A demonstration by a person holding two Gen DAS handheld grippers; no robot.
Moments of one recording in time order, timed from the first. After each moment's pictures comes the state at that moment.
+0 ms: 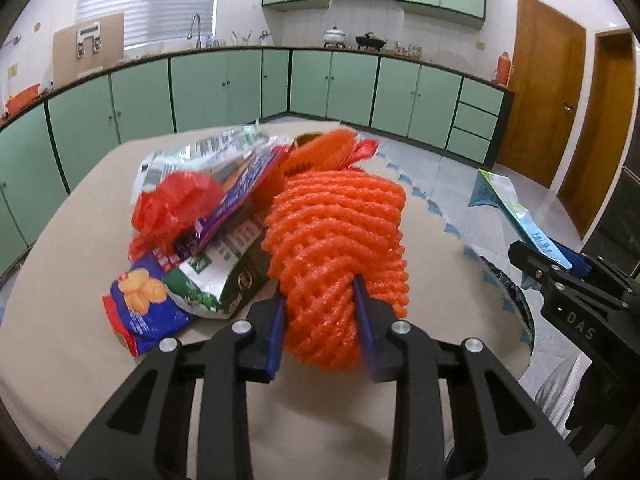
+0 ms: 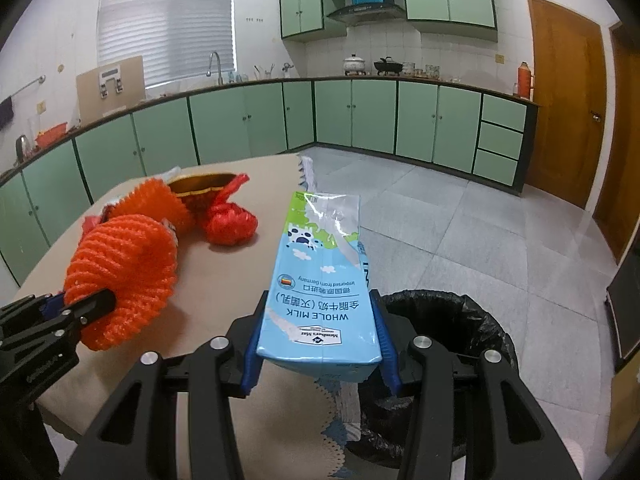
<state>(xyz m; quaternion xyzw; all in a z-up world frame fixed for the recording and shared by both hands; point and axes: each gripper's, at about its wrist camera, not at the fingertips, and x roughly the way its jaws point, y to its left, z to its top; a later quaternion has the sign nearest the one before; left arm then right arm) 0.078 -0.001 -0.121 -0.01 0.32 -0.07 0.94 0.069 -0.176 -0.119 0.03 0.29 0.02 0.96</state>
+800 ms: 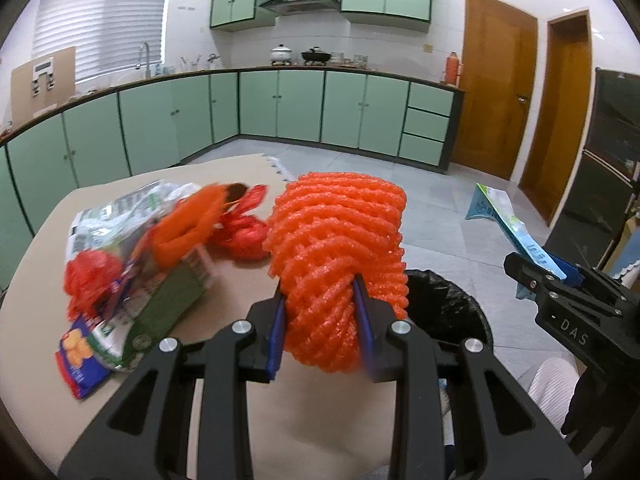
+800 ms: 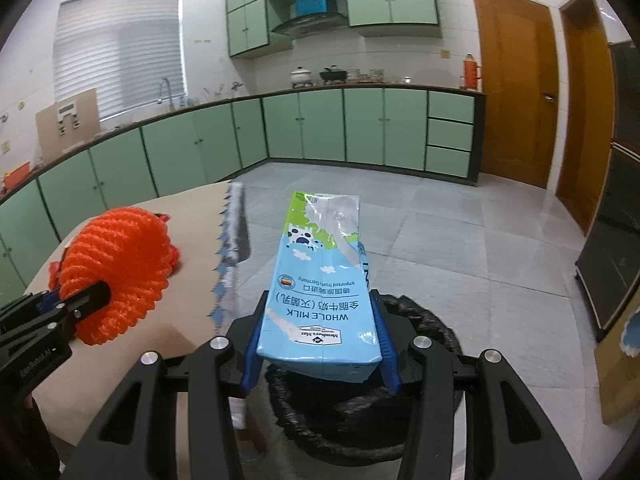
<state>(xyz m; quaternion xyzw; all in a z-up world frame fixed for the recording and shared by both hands) 0.092 -0.083 -0.095 0.01 0.29 -0.15 0.94 0.044 -0.260 -0.101 0.07 0.27 -0.06 0.96</state>
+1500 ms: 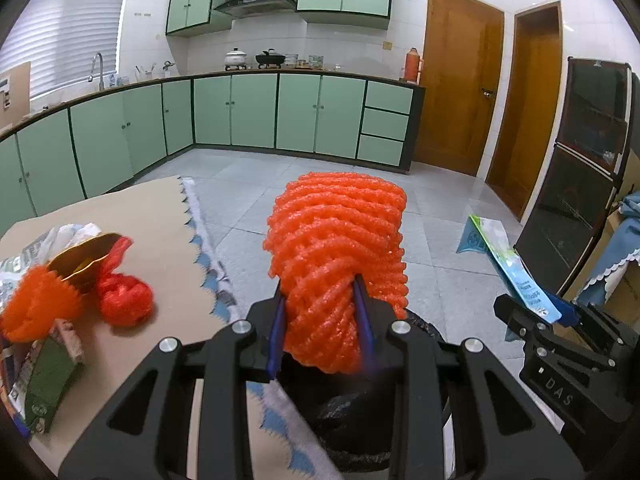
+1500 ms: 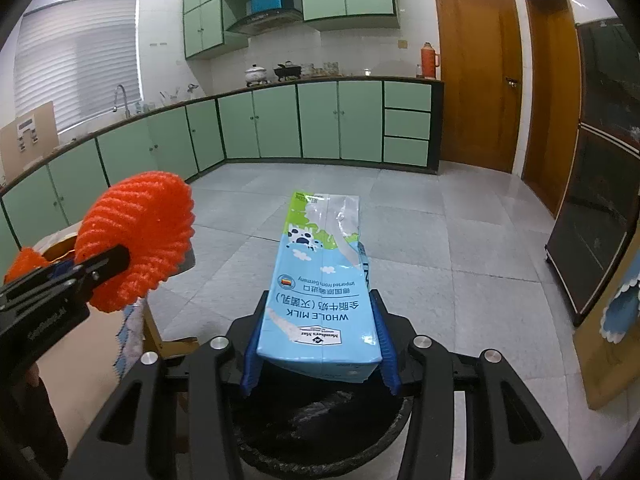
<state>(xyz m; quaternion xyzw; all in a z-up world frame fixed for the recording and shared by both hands) 0.146 -0.190 -0.101 0.02 0.28 -0.22 0.93 0.060 -0.330 -0.116 0.08 0.28 -0.13 0.95</state>
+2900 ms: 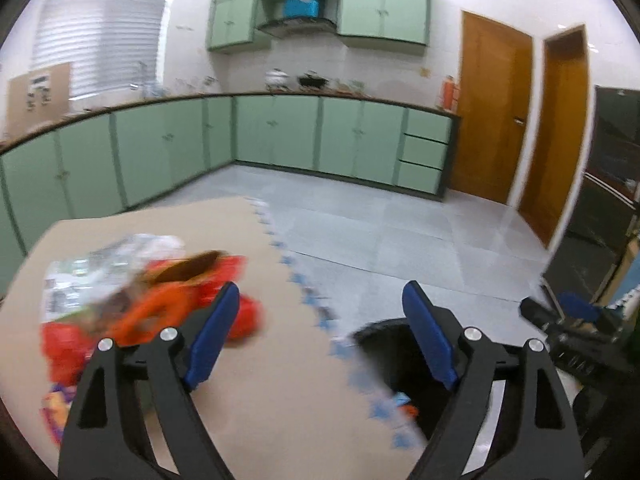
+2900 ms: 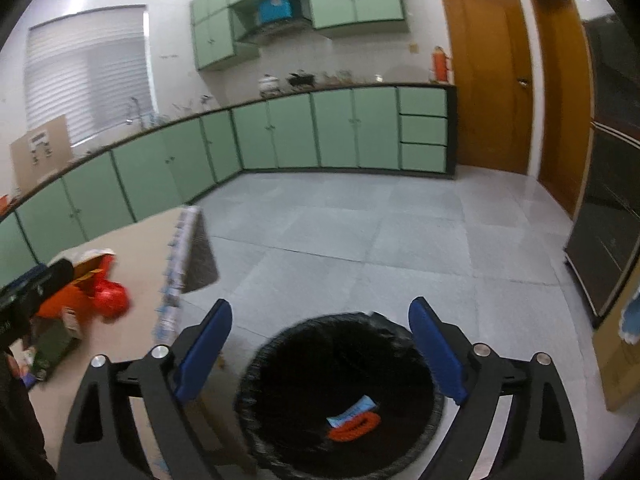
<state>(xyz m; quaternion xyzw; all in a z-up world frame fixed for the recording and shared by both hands) 0.127 -0.099 -0.071 0.00 0.24 -0.14 0.96 0.073 -0.305 -0.096 0.10 0.25 -0.09 0.96</state>
